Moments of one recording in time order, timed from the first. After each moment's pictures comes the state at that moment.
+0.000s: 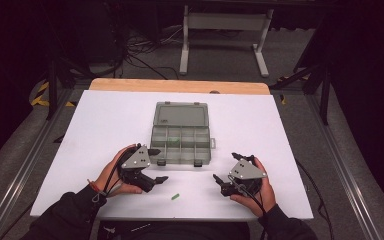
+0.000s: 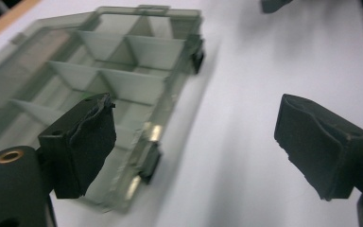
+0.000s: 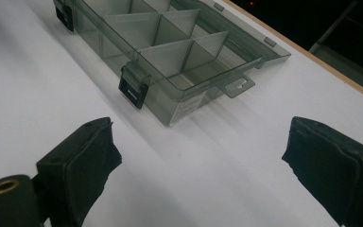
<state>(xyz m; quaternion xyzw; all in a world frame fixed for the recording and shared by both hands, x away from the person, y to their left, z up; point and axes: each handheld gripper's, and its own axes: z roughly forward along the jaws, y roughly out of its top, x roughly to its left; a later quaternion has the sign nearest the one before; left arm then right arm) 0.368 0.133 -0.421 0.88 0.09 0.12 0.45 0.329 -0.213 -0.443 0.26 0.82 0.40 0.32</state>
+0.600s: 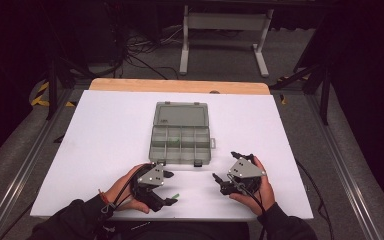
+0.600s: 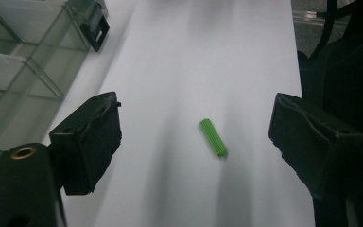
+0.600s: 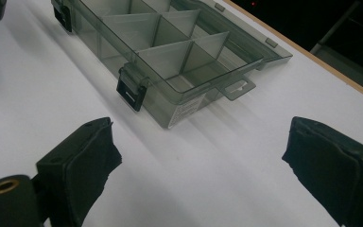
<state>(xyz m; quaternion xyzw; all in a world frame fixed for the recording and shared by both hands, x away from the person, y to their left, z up) 0.343 0.101 -0.446 0.91 0.05 0.03 0.40 0.333 -0.212 -0.444 0.26 0.82 0.40 0.32</state>
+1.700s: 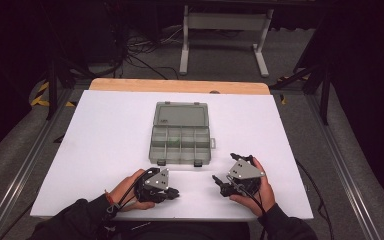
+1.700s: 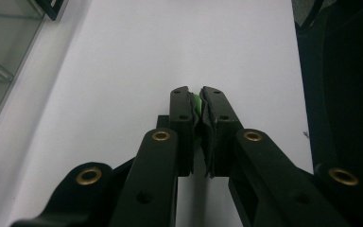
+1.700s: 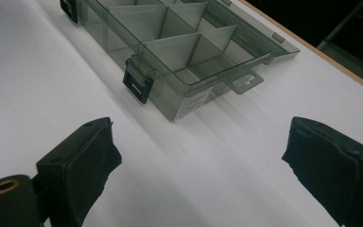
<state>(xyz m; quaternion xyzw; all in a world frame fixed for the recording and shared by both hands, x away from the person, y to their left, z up) 0.345 0.094 -0.458 0.93 0.03 0.01 0.36 0.332 -0.212 -0.446 0.25 0.83 0.39 0.31</state>
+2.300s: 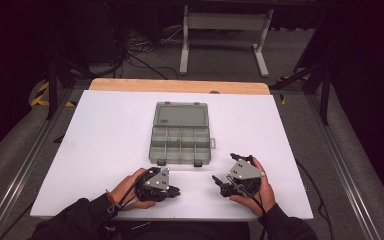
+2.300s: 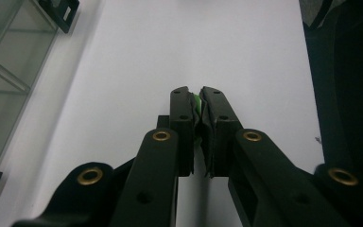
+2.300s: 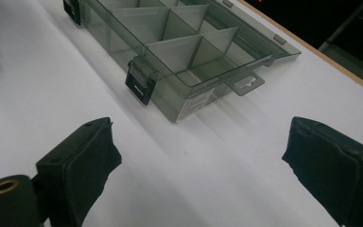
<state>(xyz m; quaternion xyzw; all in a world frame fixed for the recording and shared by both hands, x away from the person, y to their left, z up) 0.345 0.091 -0.456 0.93 0.02 0.03 0.36 0.331 -0.212 -0.446 0.25 0.83 0.39 0.31</state>
